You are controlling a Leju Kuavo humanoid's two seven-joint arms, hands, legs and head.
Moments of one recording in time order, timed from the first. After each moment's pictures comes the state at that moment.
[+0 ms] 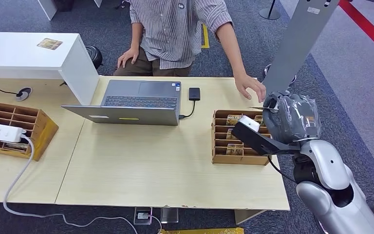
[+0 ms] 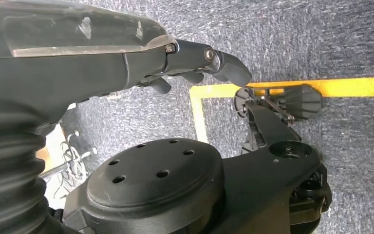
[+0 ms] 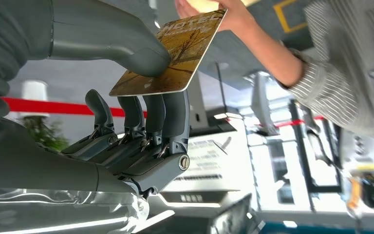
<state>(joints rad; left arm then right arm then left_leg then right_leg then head) -0.12 0.07 -1.23 -0.20 1.23 0.12 -0.08 -0.38 -0.47 0.52 -1.96 0.85 0.05 0.46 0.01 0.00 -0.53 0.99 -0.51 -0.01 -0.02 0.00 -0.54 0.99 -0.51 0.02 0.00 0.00</state>
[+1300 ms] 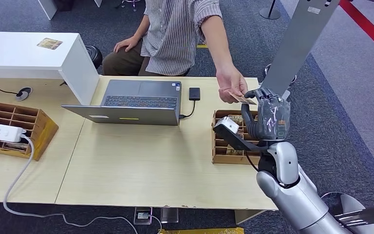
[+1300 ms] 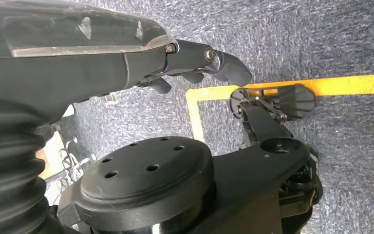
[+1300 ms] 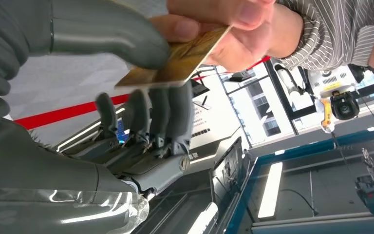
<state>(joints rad) -0.12 0.06 -1.24 -0.20 1.23 0.13 -0.08 -0.47 -0.26 0.61 -1.34 0.97 -0.60 0.30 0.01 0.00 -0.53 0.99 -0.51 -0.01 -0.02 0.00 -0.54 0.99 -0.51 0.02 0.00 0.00</state>
